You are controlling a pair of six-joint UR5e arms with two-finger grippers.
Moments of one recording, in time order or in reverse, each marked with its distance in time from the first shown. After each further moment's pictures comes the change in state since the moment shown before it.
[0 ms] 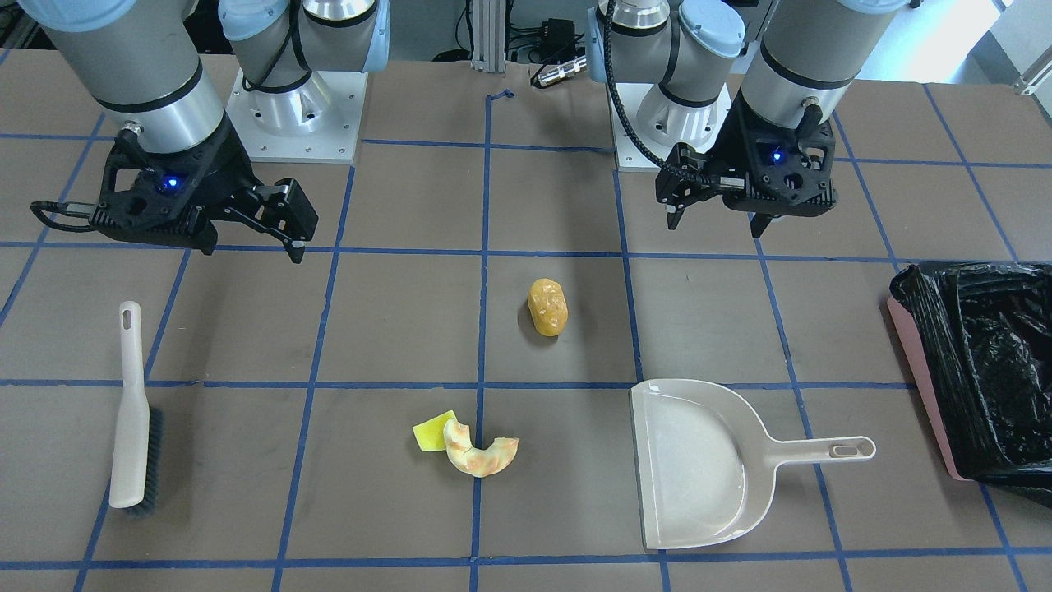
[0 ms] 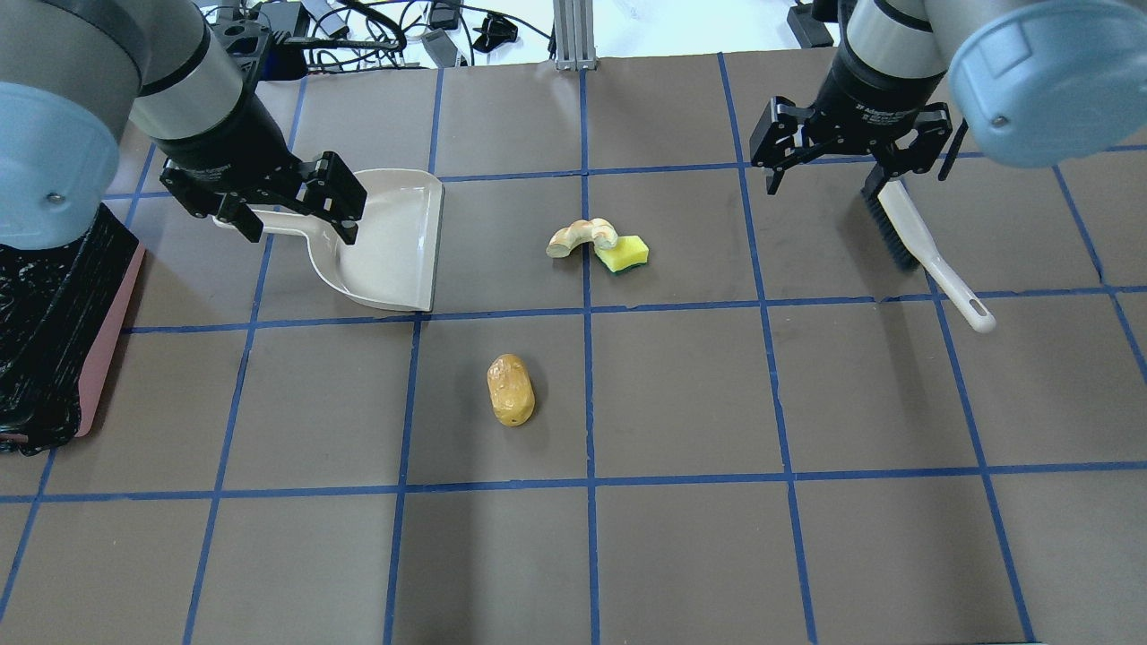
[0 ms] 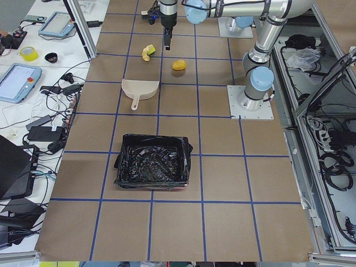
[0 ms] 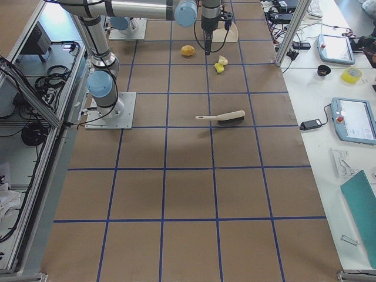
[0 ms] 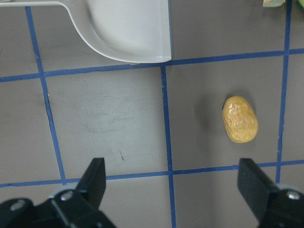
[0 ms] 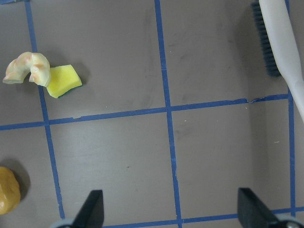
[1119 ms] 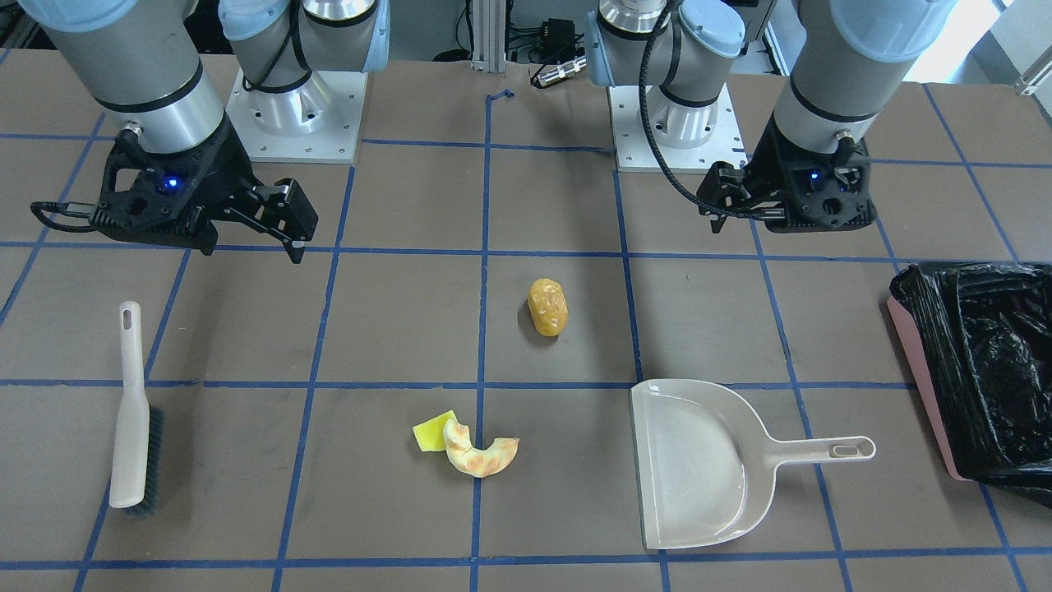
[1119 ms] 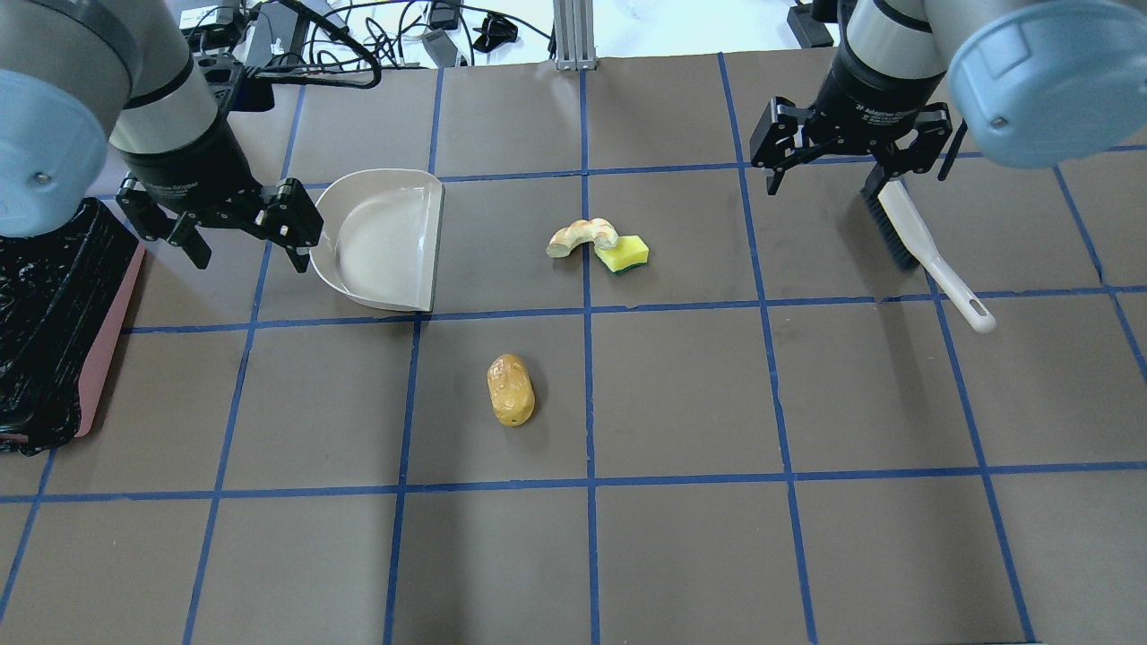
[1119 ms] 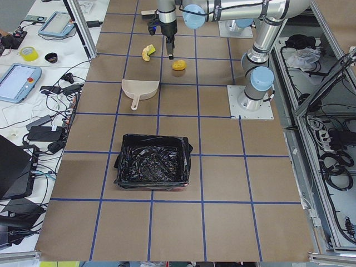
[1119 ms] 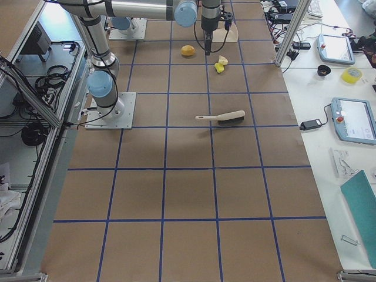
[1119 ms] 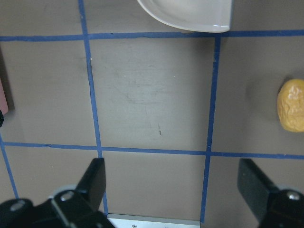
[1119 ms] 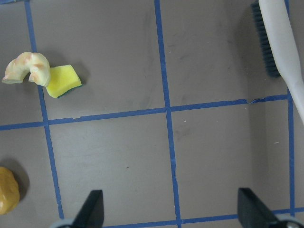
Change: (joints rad) left arm 0.073 -0.020 0.000 -0.086 0.126 -0.057; right arm 0.000 0.000 0.001 -0.002 -0.001 -0.002
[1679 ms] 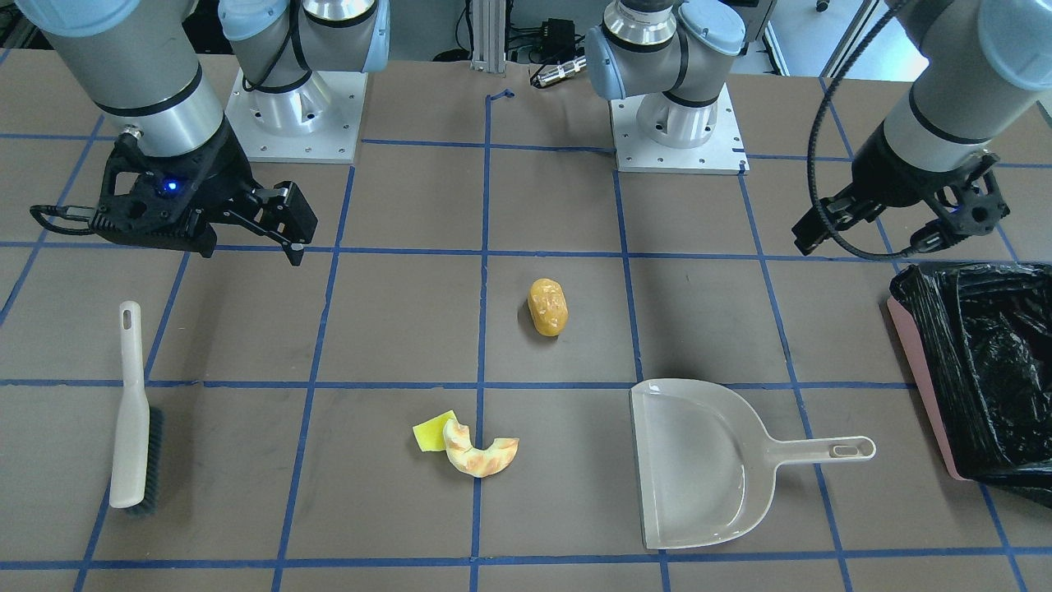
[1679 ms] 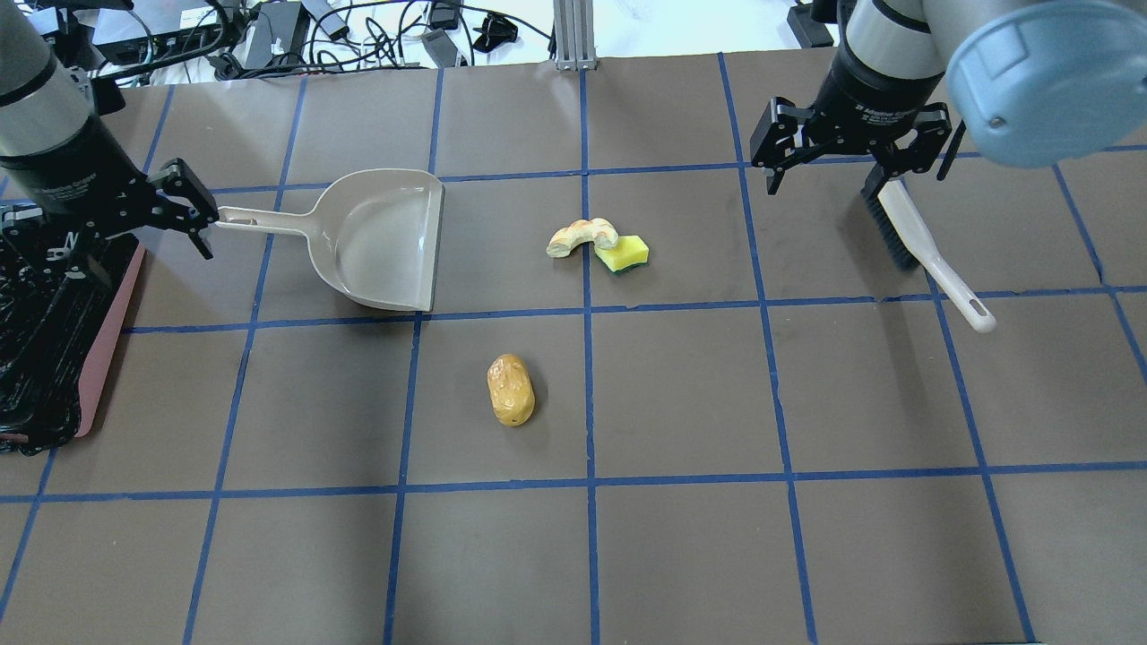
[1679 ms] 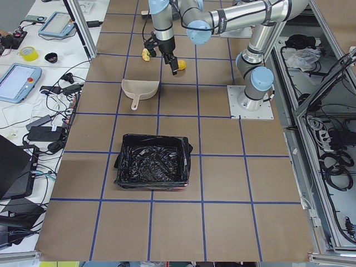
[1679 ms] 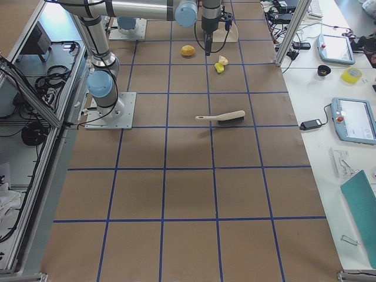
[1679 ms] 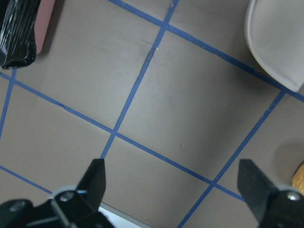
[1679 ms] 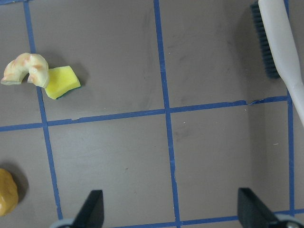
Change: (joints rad) left arm 0.202 -0.012 -0.011 0.010 -0.002 -0.273; right arm -0.003 0.006 0.000 -0.005 -0.001 -0.005
